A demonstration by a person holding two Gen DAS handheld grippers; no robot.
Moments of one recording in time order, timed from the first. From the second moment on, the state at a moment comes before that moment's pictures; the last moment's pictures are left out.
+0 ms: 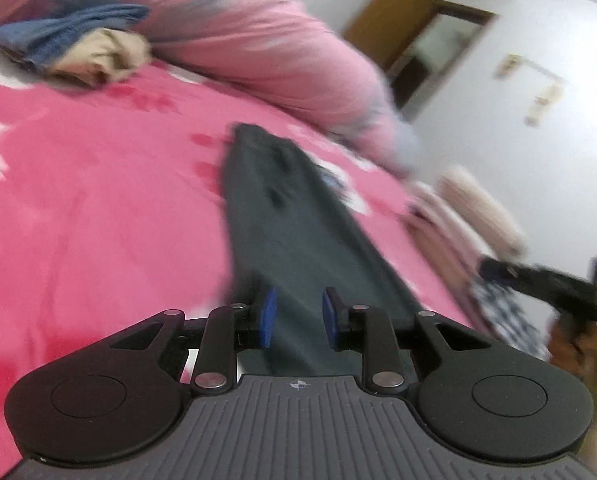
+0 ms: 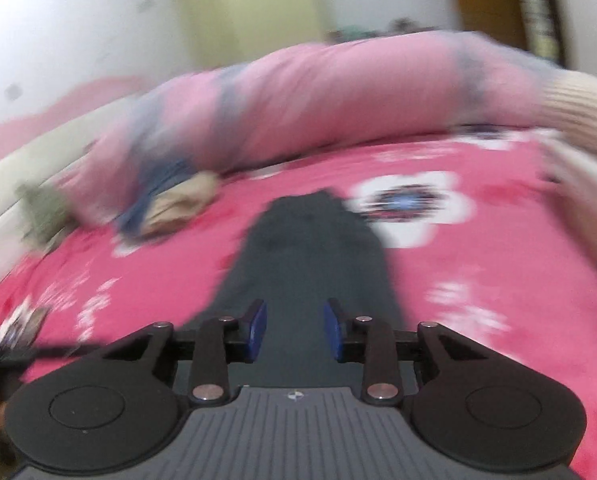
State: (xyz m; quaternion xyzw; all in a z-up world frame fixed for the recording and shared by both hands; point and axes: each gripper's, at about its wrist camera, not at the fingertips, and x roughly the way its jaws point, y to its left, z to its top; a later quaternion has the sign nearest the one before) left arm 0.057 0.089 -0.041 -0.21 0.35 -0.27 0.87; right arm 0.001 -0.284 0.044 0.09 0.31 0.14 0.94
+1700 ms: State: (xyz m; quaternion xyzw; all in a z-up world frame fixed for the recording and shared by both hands) left arm 0.221 -0.044 -0.072 -0.04 0.35 -0.29 0.89; right arm 0.188 -0.322 -0.018 -0.01 0.33 0.11 0.94
